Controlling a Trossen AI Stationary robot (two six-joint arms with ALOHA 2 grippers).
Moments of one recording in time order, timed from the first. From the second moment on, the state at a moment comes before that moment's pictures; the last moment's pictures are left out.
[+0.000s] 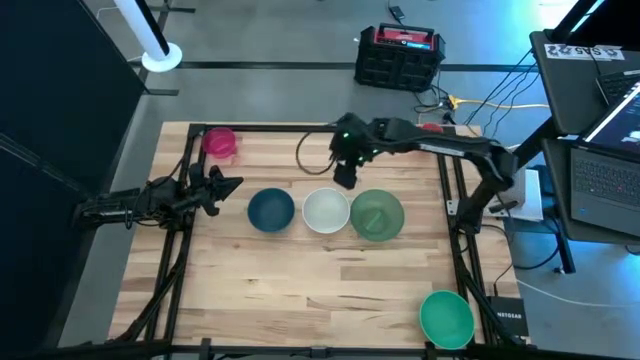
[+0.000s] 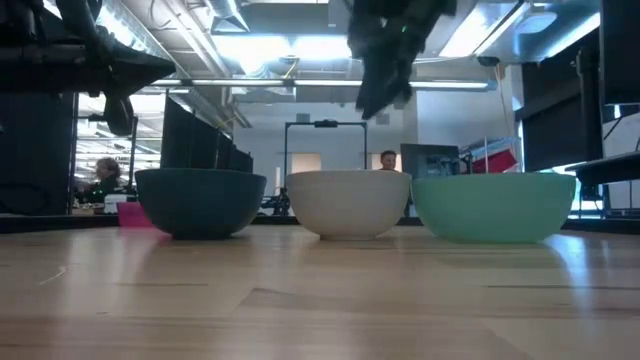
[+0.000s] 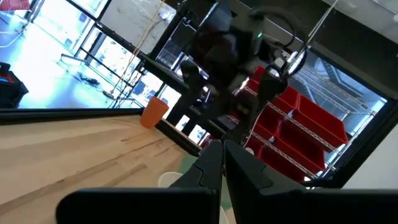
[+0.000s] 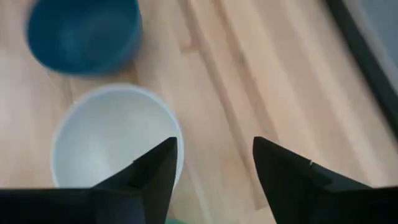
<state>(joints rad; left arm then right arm) 0.11 0.03 0.01 0.22 -0.23 -0.58 -0.31 1.69 1.51 -0.83 -0.09 0.02</state>
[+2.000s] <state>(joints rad) 0.11 0.03 0.01 0.18 -0.23 -0.58 -0.29 1.64 1.35 -1.14 -0.12 0.00</state>
